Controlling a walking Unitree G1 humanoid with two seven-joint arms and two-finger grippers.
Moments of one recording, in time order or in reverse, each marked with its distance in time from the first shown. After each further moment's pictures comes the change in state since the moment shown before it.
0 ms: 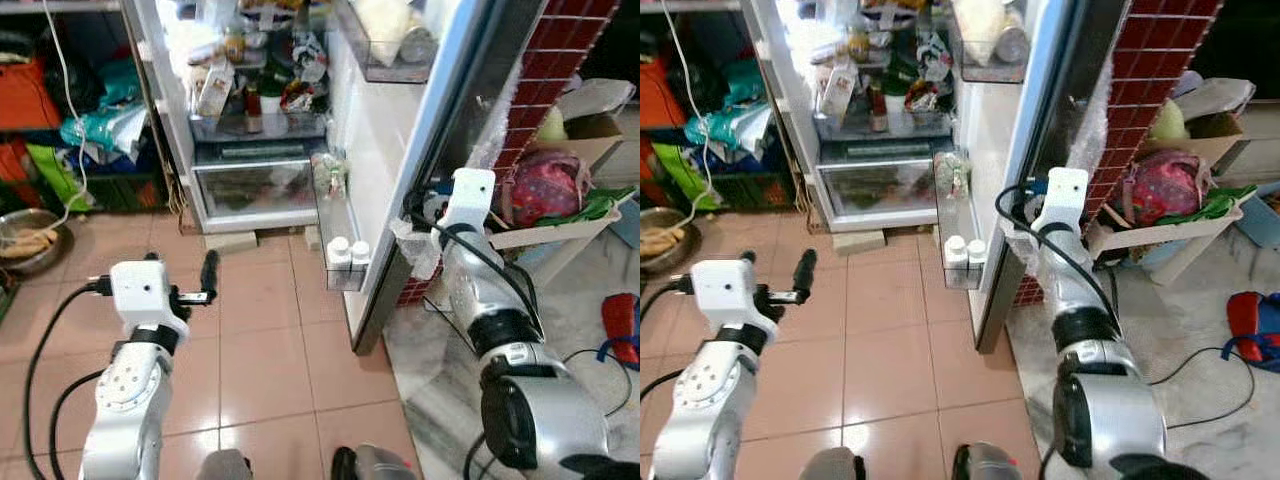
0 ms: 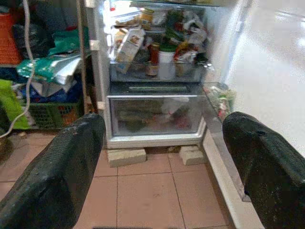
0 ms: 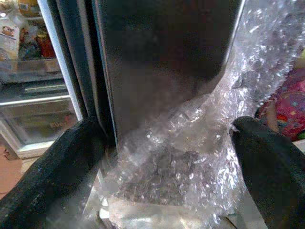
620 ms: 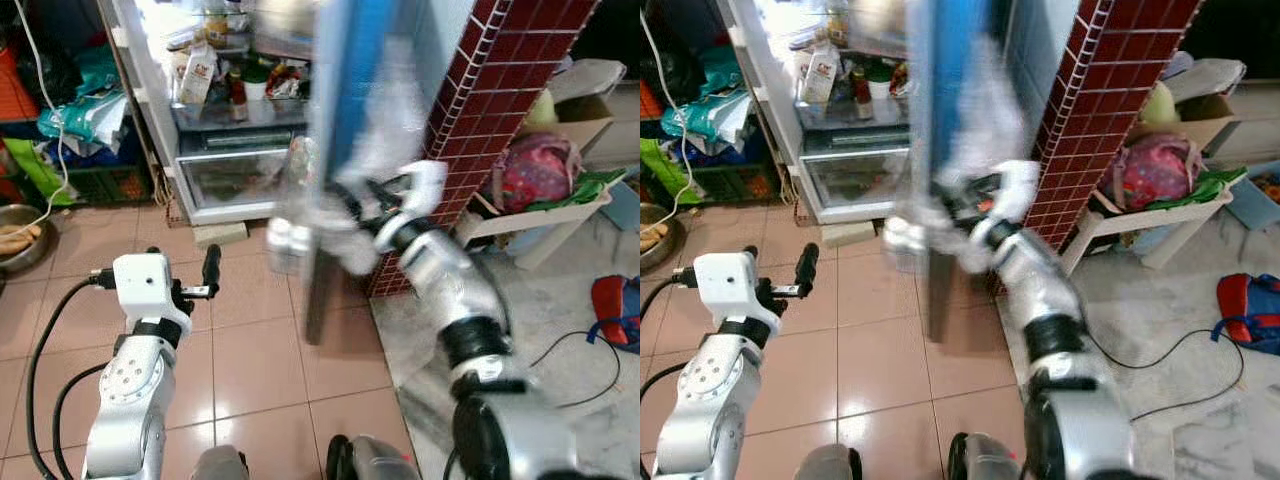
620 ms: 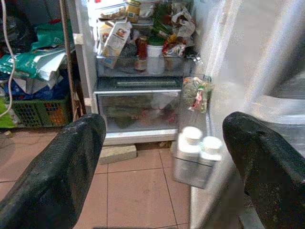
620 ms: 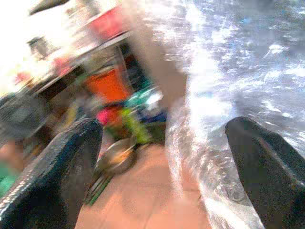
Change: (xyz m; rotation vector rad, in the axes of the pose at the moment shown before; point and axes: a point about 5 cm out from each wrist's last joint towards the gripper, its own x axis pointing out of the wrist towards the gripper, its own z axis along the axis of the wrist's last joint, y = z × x) left arm 0.006 -0.007 0.004 -0.006 -0.007 -0.025; right arm -0.031 0.084 0.012 0.313 -0.075 0.822
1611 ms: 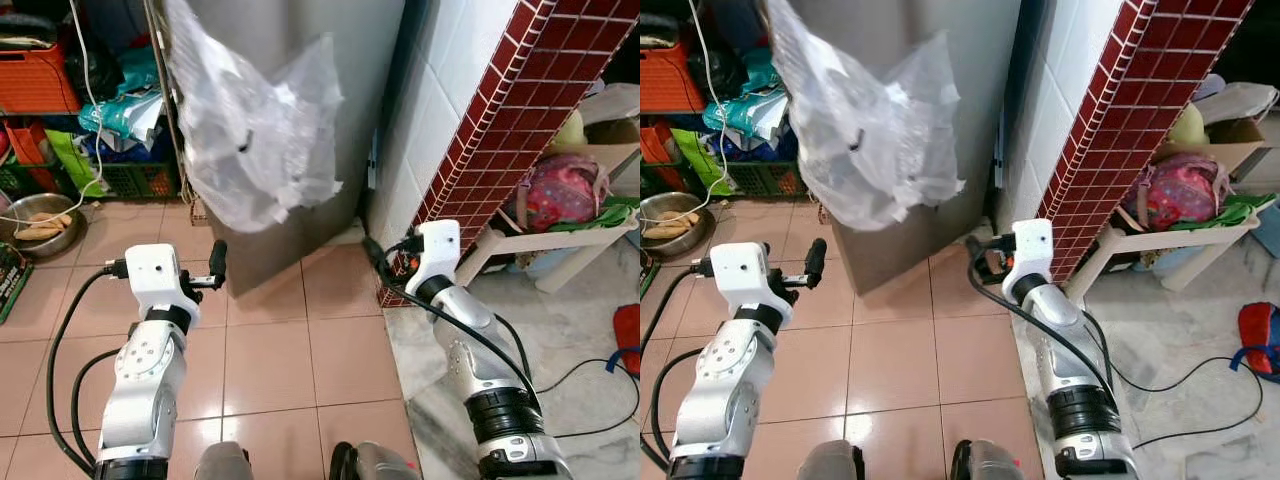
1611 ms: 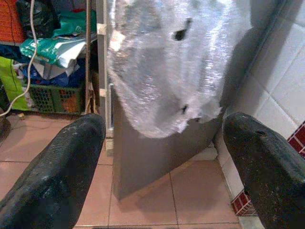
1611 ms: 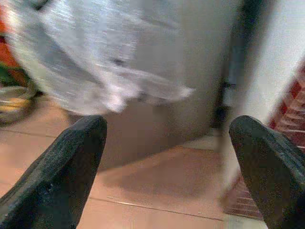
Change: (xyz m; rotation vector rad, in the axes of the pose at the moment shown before) left arm 0.022 -0.005 -0.008 -0.063 0.034 0.001; right arm -0.071 -0.035 -0.033 -0.329 0.156 -0.510
